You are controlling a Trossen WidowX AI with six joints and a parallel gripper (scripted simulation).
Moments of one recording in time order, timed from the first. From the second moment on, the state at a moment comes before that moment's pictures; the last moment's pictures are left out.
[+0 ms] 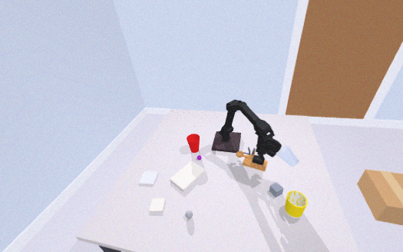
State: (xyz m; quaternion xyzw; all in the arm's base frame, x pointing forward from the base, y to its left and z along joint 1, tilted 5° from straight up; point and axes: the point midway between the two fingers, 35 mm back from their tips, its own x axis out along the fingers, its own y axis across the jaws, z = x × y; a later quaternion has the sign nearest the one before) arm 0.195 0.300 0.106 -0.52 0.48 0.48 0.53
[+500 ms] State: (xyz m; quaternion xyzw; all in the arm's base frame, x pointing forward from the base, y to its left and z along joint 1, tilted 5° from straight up) arm 0.207 0.299 0.106 -0.36 0.58 0.34 0.64
